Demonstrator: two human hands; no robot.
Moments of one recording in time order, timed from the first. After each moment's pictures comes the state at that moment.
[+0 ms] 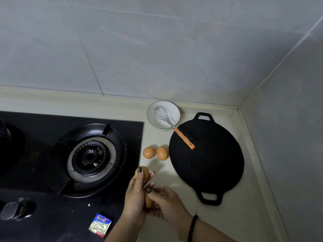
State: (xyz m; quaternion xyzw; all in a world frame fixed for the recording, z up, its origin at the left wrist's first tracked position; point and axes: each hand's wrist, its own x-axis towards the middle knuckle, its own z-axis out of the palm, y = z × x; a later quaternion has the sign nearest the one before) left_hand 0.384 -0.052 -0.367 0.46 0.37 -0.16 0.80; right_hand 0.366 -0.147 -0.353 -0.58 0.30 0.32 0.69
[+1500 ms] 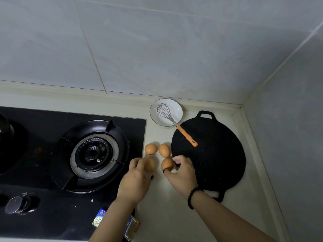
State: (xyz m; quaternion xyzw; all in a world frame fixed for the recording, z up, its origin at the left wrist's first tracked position) left_hand 0.412 -0.011 -0.399 0.93 -0.02 -0.14 0.33; right_hand 0.416 -0.185 -0.377 -0.88 0.18 0.11 0.43
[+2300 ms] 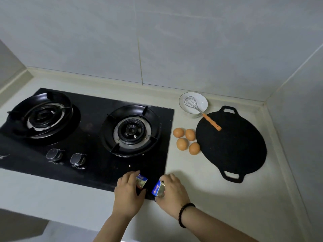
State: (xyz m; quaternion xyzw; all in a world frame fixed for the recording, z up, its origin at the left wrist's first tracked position) left_hand 0.269 0.081 -0.411 0.95 0.09 -0.04 0.30; right_hand 0.293 -0.088 -0.396 -0.95 -0.08 0.18 0.26
